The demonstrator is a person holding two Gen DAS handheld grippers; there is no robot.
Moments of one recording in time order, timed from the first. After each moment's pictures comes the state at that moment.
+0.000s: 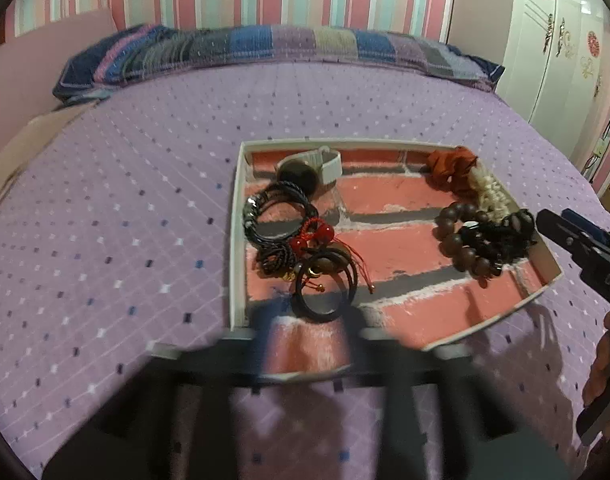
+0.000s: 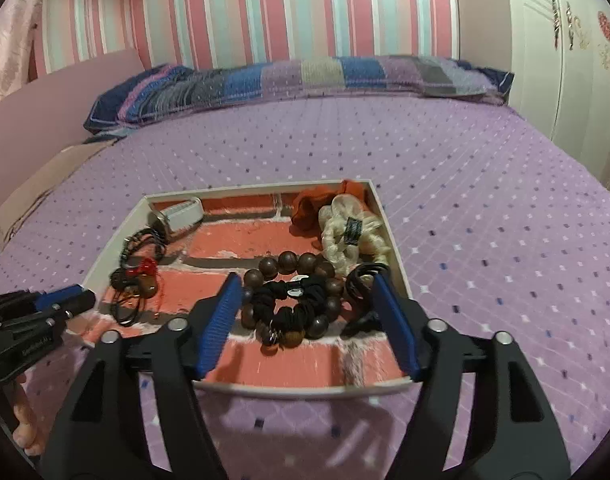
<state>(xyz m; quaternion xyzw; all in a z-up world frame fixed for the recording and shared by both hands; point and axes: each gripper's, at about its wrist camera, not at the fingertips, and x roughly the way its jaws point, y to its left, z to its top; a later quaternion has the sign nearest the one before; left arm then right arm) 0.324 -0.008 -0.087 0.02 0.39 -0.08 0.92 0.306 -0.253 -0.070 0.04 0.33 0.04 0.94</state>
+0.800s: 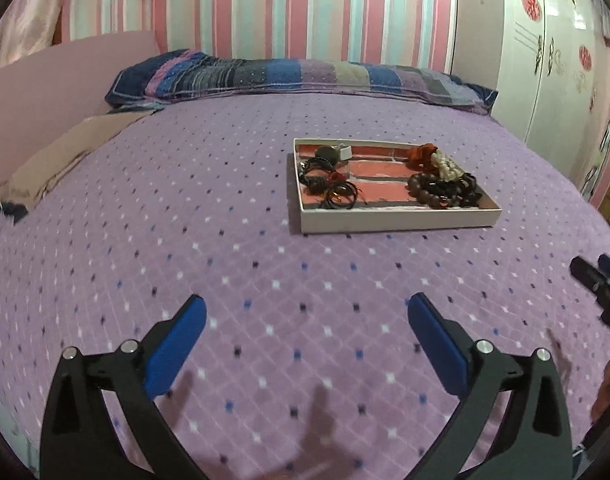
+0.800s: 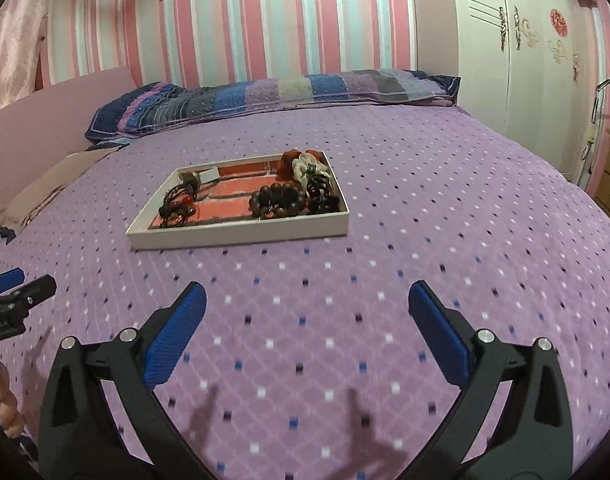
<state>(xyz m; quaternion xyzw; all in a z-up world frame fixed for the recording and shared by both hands) 0.121 0.029 -0.056 0.00 0.35 -0.05 0.94 0.079 -0.248 -0.052 0.04 0.30 -0.02 0.95</state>
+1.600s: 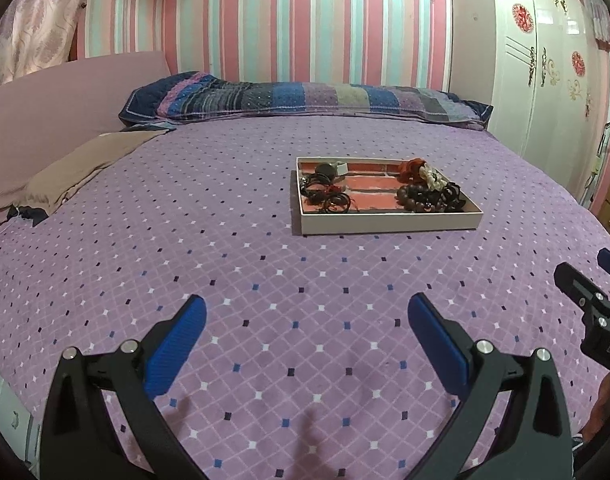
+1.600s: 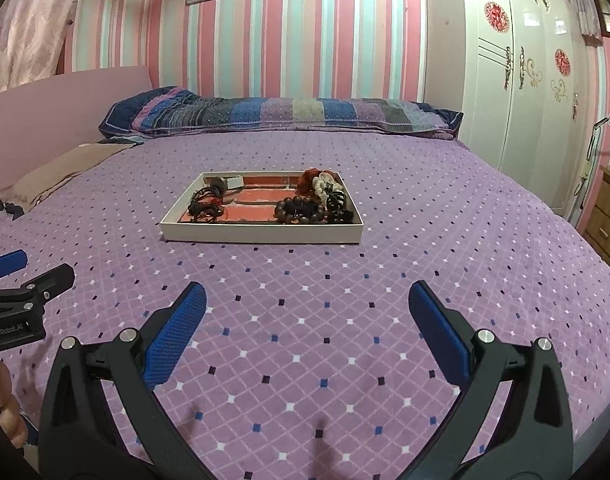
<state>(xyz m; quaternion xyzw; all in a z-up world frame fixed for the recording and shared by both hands) 0.063 0.025 -0.036 0.01 0.31 -0.03 0.95 0.026 -0.207 -0.031 0.00 0.26 -0.01 0.96</state>
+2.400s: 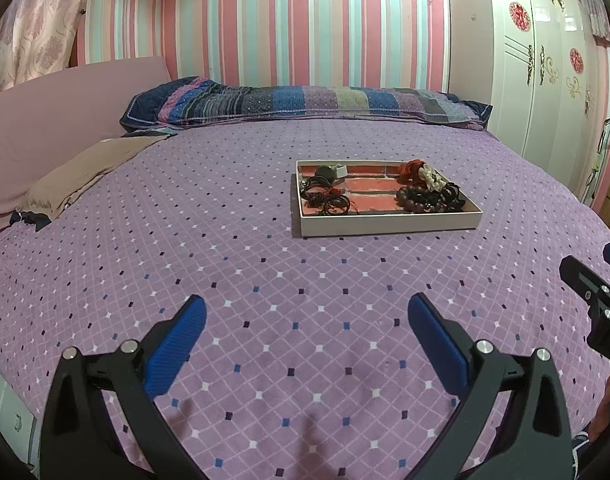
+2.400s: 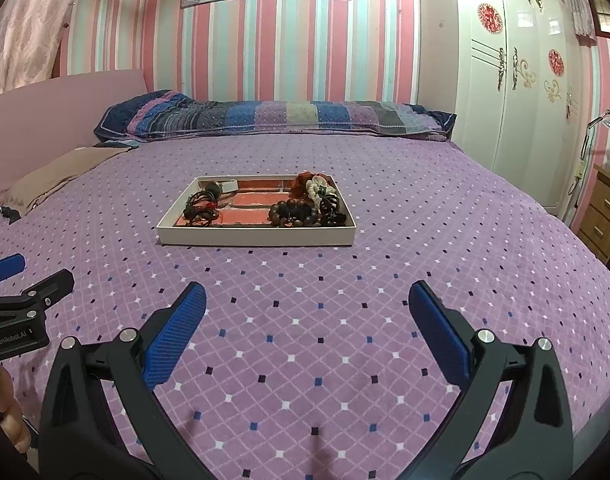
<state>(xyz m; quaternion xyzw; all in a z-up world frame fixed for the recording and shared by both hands) 0.062 0.019 -0.038 0.02 0.30 -0.03 0.95 0.020 -0.210 -0.024 0.00 0.26 -0.03 0.97</state>
